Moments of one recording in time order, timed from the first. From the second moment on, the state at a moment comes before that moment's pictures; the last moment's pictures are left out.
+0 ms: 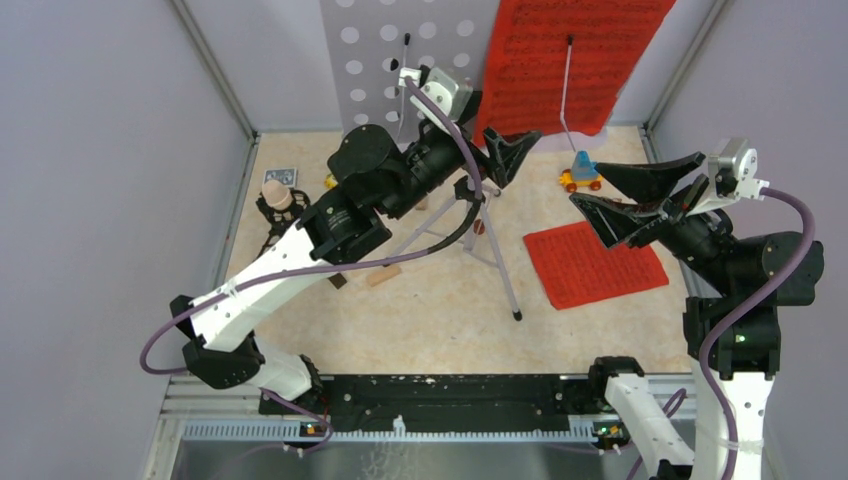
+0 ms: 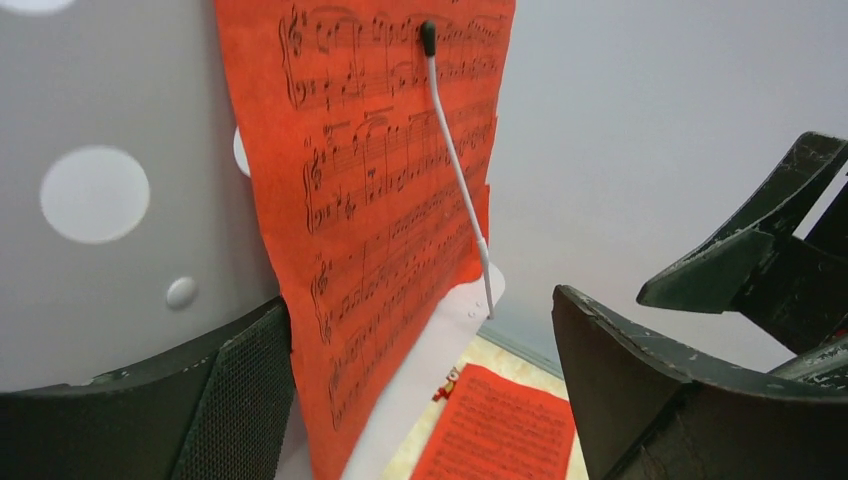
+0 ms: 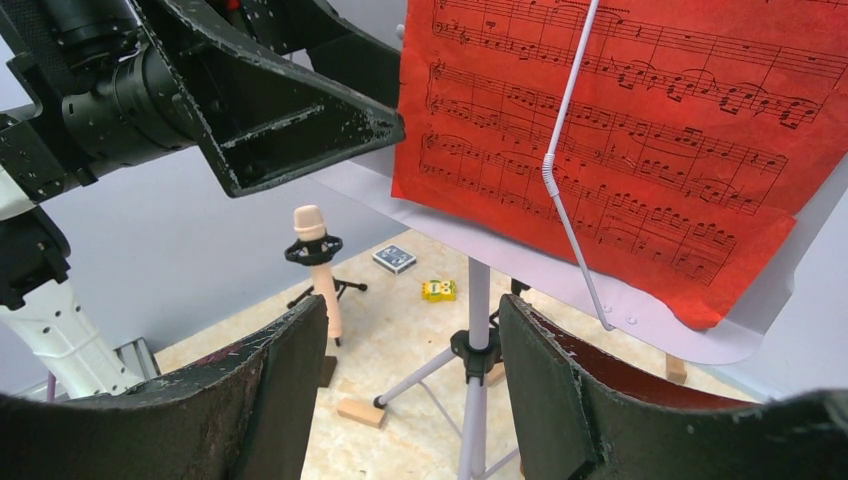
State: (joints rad) left arm -1.05 1.45 1.82 -0.06 -0.11 -0.02; right arm 0.01 0.67 1.28 -0.18 -0.81 0.37
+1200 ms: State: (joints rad) left arm -0.95 1.56 1.94 0.14 0.12 0.08; right arm 0.01 0.68 1.27 -0.14 -0.81 0.38
